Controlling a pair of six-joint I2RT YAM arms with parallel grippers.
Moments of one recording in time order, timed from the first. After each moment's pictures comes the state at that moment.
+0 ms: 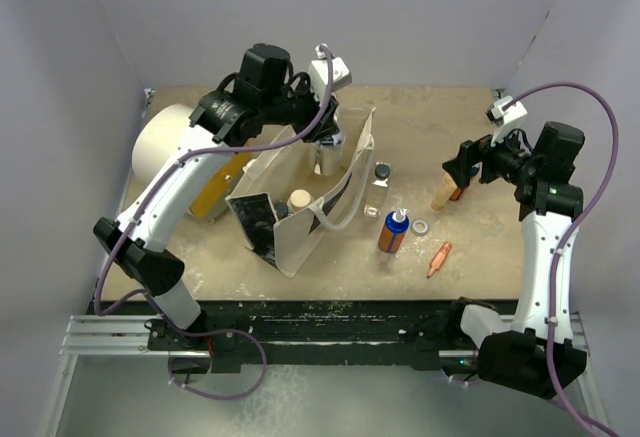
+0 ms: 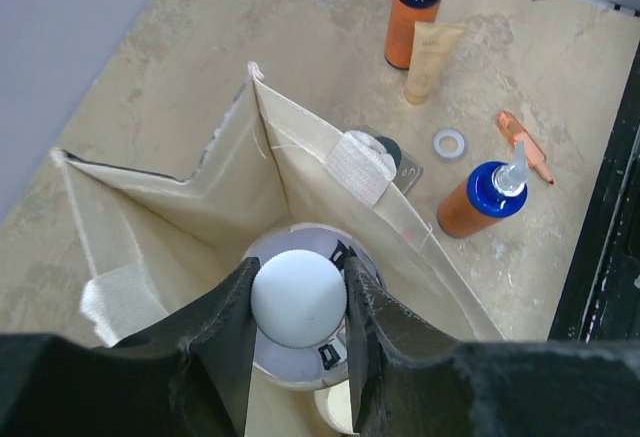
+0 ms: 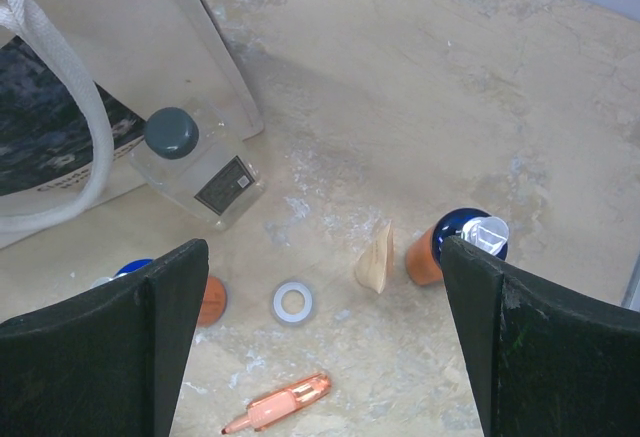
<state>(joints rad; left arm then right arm) -0.62 1.67 2.03 -0.81 0.40 0.27 -0.31 1.05 1.17 -0.67 -0.73 -0.37</state>
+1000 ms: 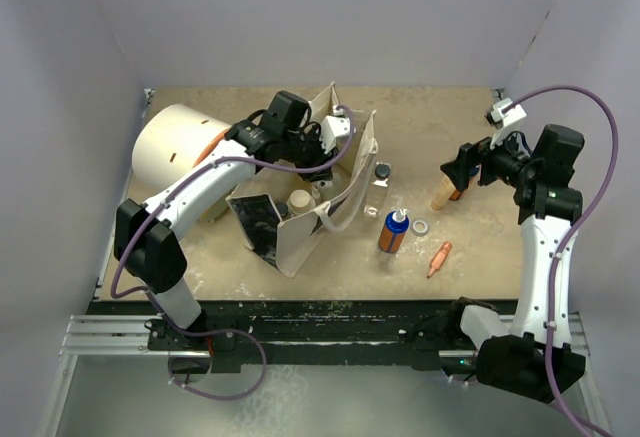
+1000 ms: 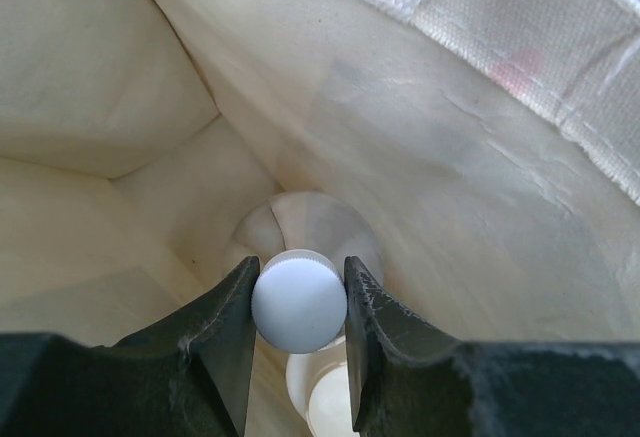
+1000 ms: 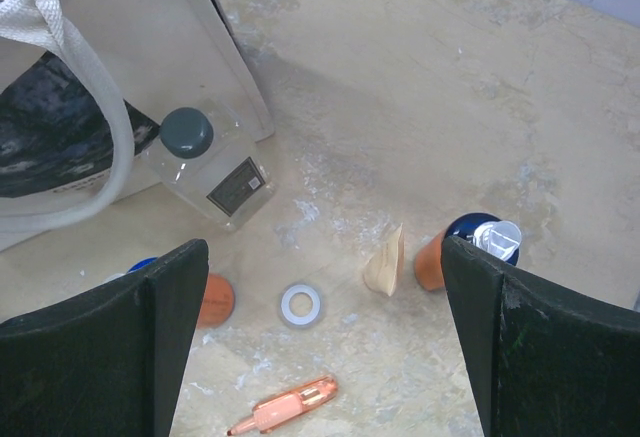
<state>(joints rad) -0.62 1.69 1.58 -0.66 0.48 0.41 -0.31 1.03 1.15 -0.66 -0.75 -0.36</state>
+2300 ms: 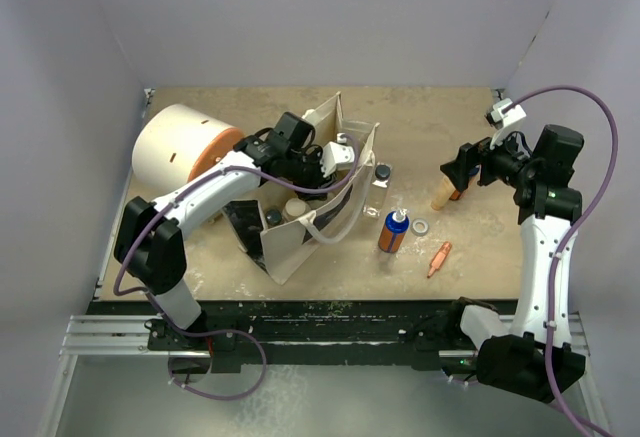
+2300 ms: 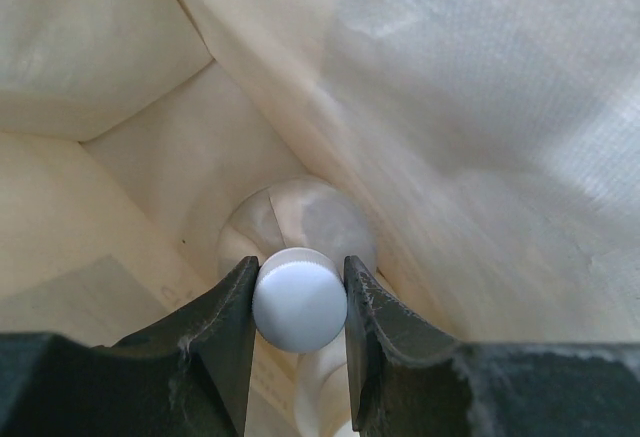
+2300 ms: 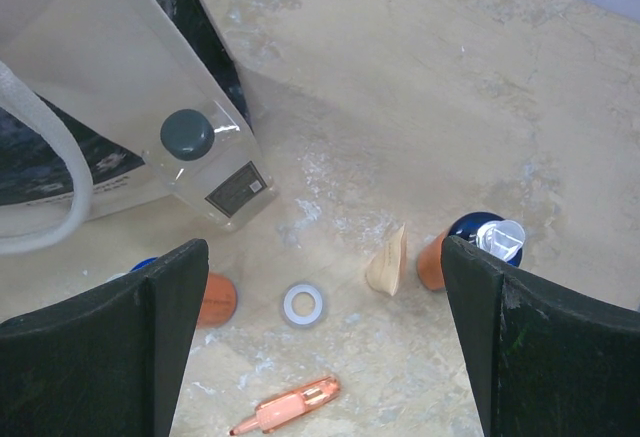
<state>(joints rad) -0.64 1.69 1.43 -0.67 0.48 0.54 -0.31 1.03 1.15 -0.66 -0.75 -0.36</state>
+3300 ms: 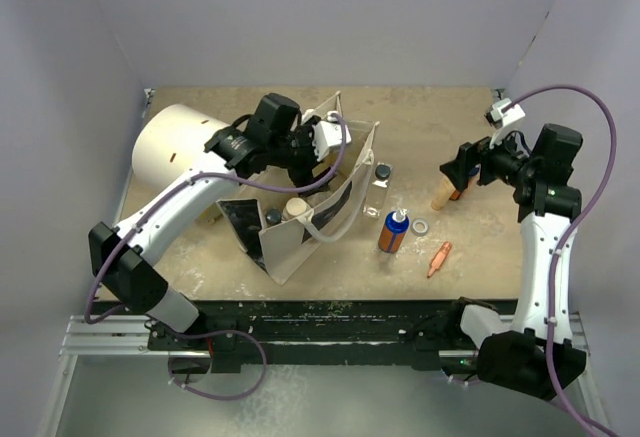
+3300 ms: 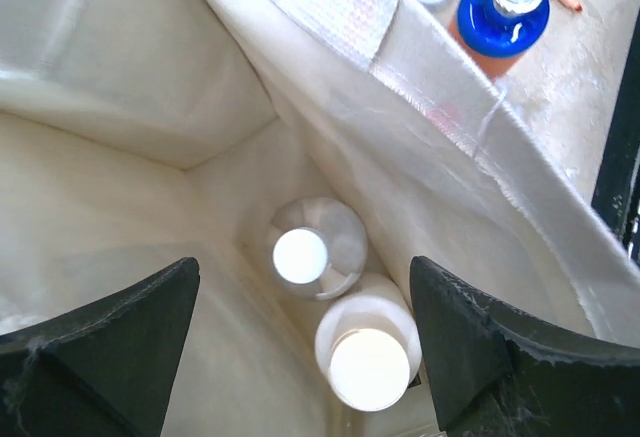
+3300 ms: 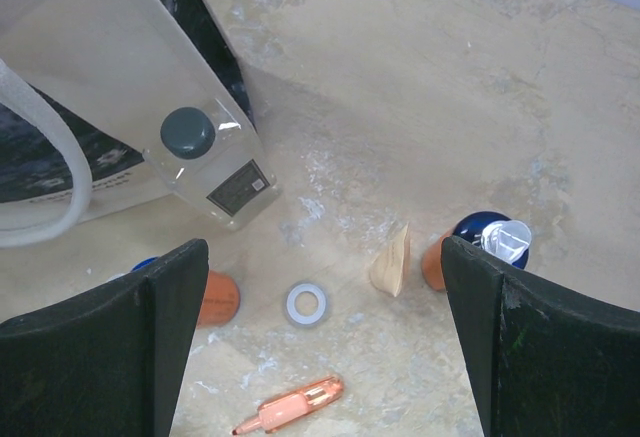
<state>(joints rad) -0.65 1.56 1.54 -0.72 0.43 0.49 -0.31 1.03 1.15 -0.66 -0.76 -0.36</state>
